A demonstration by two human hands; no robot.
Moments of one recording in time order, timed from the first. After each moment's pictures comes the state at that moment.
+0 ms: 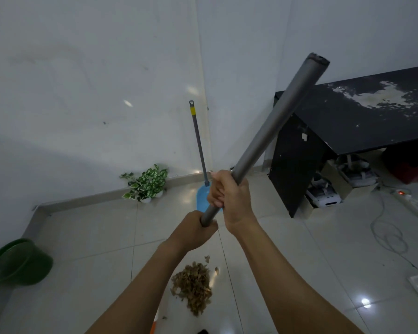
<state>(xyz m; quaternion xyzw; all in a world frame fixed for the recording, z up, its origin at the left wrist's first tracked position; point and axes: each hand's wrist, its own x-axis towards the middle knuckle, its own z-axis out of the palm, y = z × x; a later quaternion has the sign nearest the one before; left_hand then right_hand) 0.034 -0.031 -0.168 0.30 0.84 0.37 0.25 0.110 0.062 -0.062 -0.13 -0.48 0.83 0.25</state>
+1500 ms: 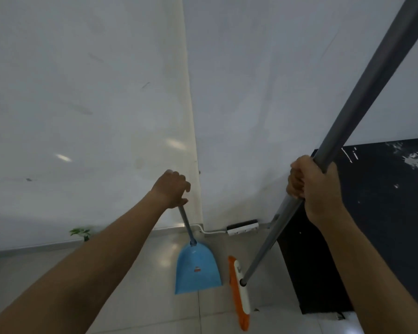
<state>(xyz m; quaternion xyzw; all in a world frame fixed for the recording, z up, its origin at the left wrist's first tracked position) -0.525 0.309 -0.170 0.46 0.88 -0.13 0.08 -0.304 0.505 -0.050 -0.22 -0.63 0.69 0.28</state>
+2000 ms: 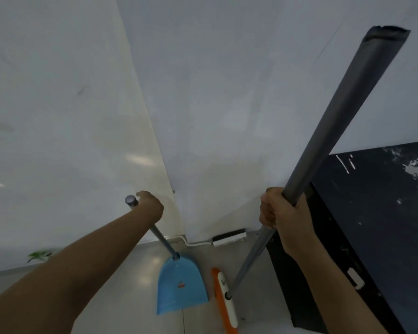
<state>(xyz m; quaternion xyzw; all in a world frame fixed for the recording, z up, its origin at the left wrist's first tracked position) -0.582 0.390 -0.230 0.36 0.77 -0.47 0.23 -0.359 0.551 -0.115 -0.22 -0.62 0.73 0.20</state>
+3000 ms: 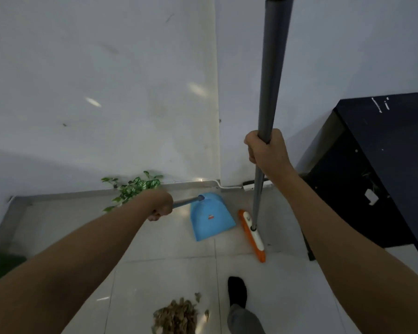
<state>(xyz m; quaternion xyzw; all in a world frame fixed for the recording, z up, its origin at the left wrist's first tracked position) -0.406 0.166 -0.214 0.08 0.88 -0.10 0.46 -0.299 0.402 -0.112 -0.17 -0.71 0.66 0.15</state>
